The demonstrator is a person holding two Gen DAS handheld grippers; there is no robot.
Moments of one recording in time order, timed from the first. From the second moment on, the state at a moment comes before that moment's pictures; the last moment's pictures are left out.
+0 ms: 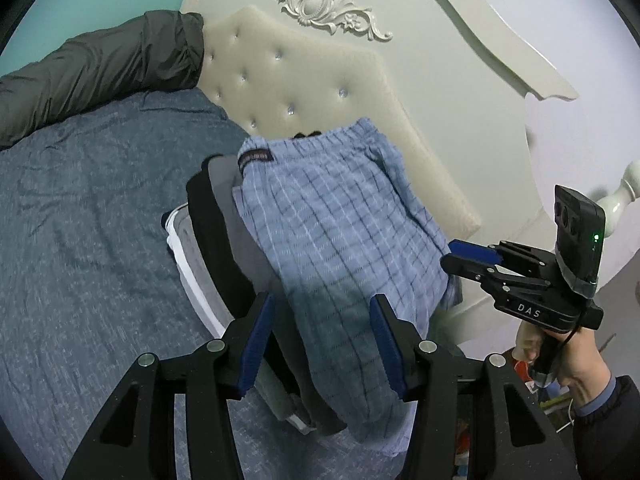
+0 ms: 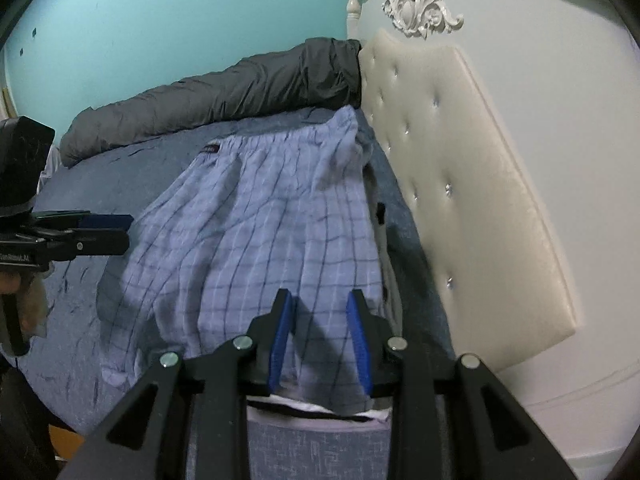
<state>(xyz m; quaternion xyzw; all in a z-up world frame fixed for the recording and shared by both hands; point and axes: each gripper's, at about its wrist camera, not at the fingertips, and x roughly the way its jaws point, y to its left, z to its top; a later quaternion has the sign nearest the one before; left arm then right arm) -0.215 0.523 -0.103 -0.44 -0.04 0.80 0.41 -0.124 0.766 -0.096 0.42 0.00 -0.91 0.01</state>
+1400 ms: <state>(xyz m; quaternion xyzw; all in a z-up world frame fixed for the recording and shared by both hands) -0.224 0.508 -0.126 -0.45 -0.05 0.80 0.39 -0.174 0.803 -0.085 0.38 -0.11 -0.92 0.02</state>
